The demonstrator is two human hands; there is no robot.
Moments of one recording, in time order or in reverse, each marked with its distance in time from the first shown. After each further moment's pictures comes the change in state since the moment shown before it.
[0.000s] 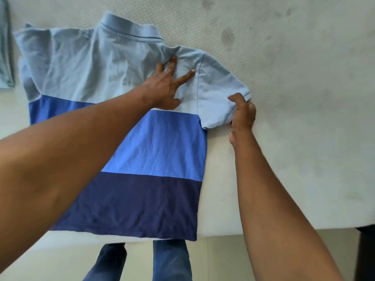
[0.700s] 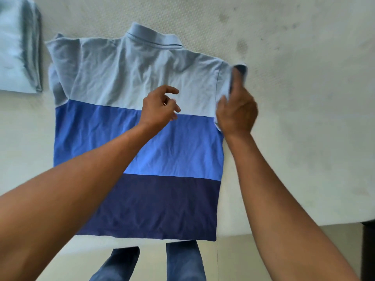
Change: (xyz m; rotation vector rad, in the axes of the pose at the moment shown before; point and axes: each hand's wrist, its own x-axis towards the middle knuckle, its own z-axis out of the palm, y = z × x) left_hand -0.106 -0.011 0.028 -1.367 0.425 -0.331; right_hand -0.077 -0.015 0.059 -1.003 0.193 -0.842
